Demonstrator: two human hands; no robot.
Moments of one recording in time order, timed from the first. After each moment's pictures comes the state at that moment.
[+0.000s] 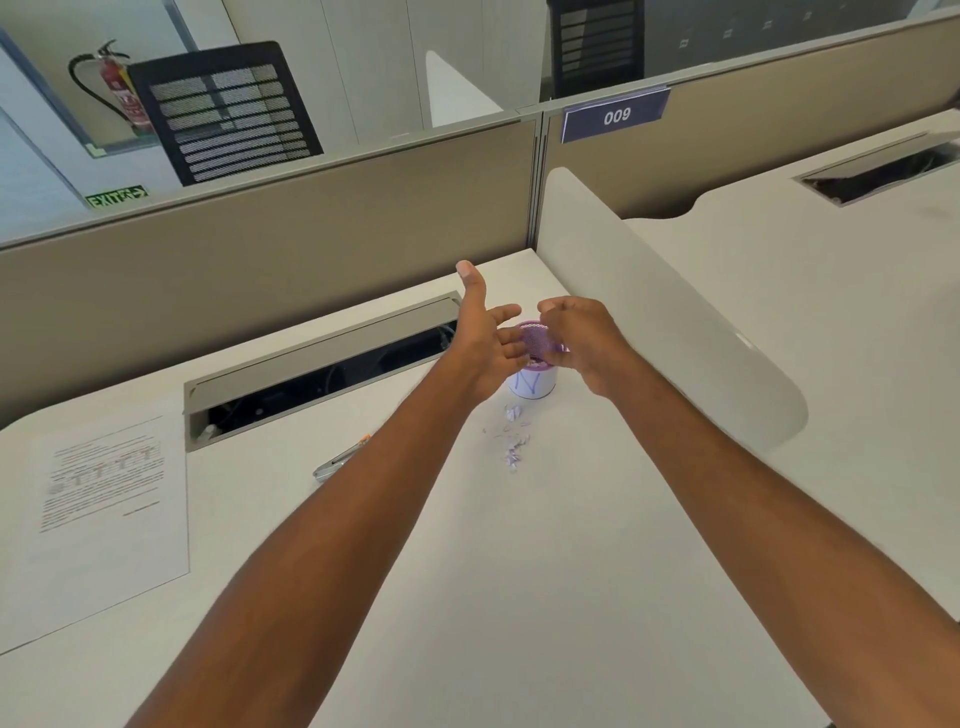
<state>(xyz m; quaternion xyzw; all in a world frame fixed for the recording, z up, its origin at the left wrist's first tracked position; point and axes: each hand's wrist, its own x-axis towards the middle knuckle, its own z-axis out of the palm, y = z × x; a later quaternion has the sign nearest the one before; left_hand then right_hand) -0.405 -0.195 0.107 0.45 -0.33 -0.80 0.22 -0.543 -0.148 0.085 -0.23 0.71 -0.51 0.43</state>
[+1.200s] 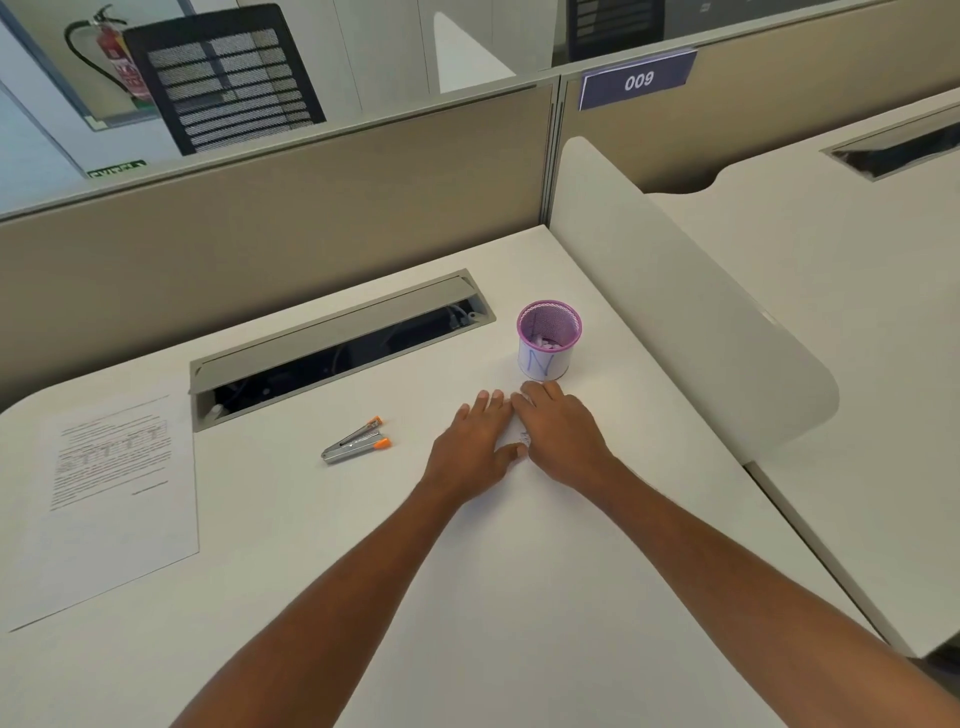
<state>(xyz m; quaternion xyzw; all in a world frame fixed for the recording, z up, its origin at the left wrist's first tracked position) -0.321 -0.134 -0.036 0.40 -0.88 -0.25 -0.02 -0.484 -0.076 -0.030 -0.70 0.71 -0.02 0.05</state>
